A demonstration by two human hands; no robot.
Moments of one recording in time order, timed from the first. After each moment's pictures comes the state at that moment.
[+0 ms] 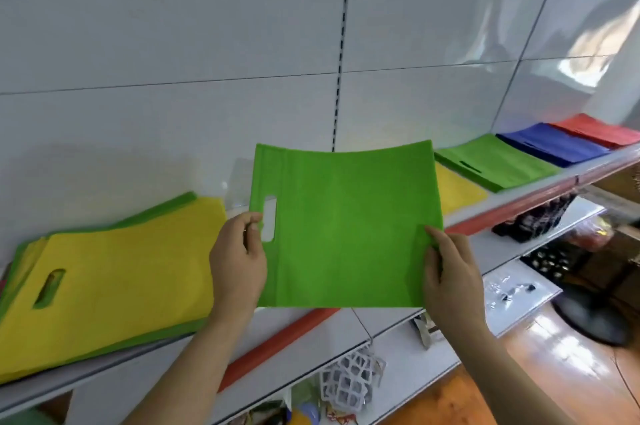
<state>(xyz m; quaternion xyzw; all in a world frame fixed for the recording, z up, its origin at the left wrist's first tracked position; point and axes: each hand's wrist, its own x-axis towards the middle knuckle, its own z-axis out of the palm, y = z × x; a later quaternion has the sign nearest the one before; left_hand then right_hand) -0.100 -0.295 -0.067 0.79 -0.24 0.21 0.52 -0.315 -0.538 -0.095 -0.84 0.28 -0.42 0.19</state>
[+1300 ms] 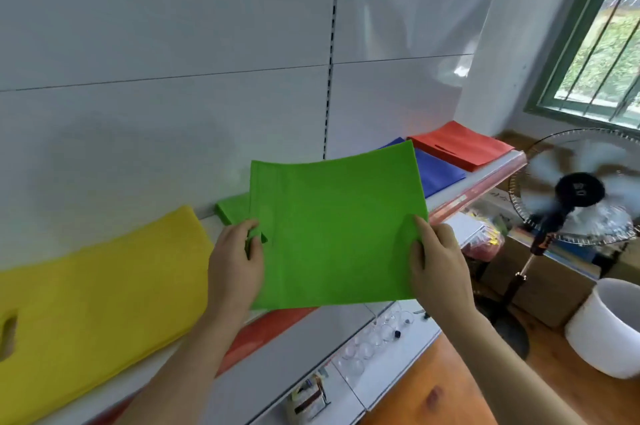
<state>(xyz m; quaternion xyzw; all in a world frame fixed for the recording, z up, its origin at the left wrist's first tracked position) -0.185 -0.922 -0.094 0.82 -0.33 0.09 0.46 -0.435 -1.129 -0.087 -0.85 0.36 -0.37 0.10</state>
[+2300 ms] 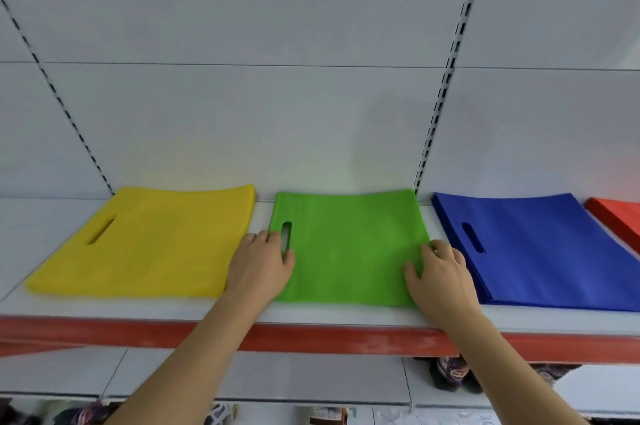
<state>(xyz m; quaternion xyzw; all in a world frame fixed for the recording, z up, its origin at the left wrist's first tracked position) -0.180 -0.990 -0.118 0.99 -0.11 0.09 0.07 -0.271 -1.296 -0.121 -0.98 0.17 -0.06 0.10</state>
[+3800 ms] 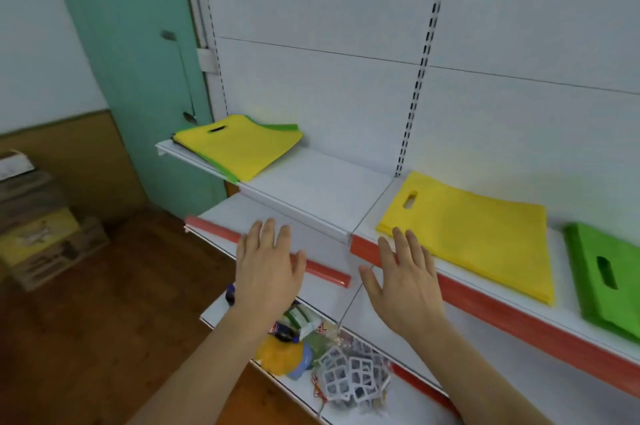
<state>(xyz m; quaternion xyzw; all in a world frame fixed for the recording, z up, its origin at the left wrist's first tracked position) -0.368 -0.534 -0.098 0.97 0.16 0.15 0.04 -0.303 -0.769 -0.106 -0.97 -0.21 -0.11 0.05</state>
